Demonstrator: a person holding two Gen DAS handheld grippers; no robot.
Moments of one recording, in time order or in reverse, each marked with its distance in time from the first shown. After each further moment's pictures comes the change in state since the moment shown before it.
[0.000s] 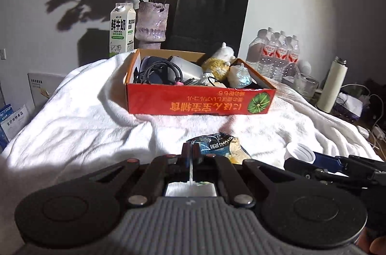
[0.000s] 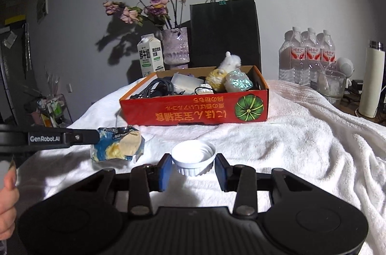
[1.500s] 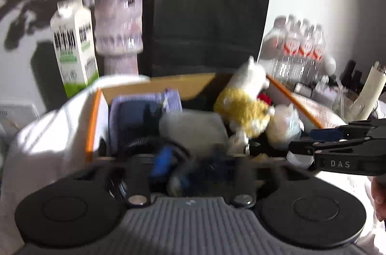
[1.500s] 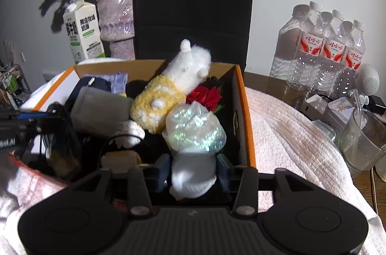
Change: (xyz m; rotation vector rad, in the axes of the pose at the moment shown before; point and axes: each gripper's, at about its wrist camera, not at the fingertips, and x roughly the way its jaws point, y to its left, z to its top) left arm 0.219 0.029 0.157 0.132 0.102 -0.069; right arm 0.235 -0.079 0.155 -0.014 0.280 -0.137
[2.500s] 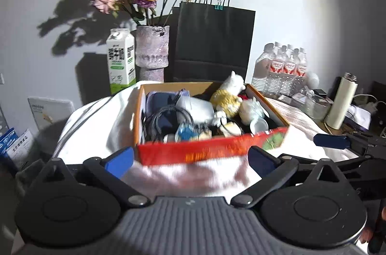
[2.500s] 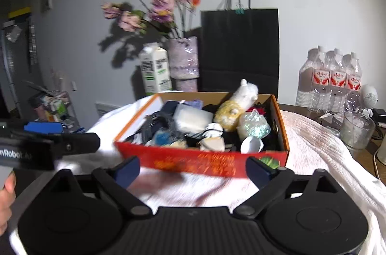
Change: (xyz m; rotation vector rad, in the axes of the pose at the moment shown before) left arm -0.195 -0.039 -0.081 -0.068 -0.097 0.092; right arm -0.167 0.050 -0.094 -0.033 -0.238 0.195
